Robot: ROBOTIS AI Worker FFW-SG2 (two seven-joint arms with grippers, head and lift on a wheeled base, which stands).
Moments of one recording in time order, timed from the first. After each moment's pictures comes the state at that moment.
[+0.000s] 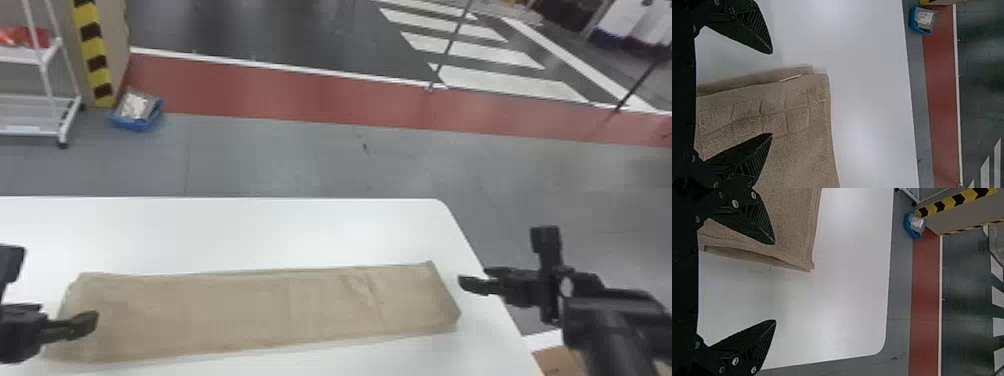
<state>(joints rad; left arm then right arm) -0.04 0.23 -0.04 -1.48 0.01 0.77 -0.36 -0.20 -0.45 -0.52 -0.99 0.27 0.39 0.93</state>
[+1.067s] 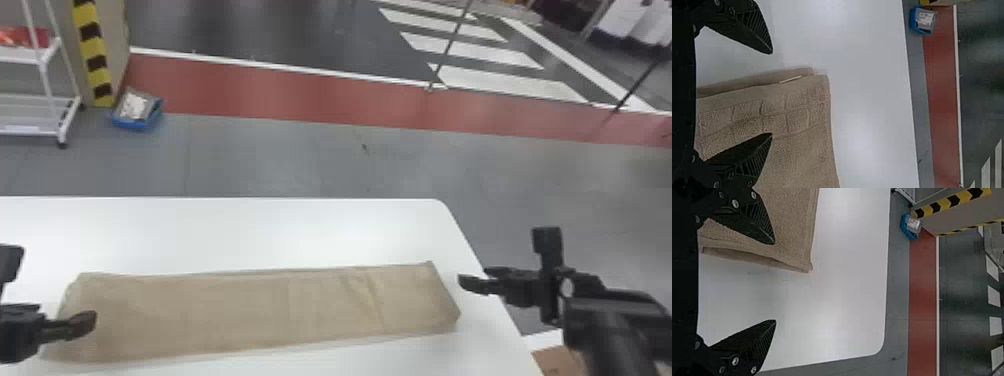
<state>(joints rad) -0.04 0.23 -0.03 -1.48 0.01 0.78 -0.36 -0.20 -0.45 -0.52 -0.99 0.26 0.39 0.93</state>
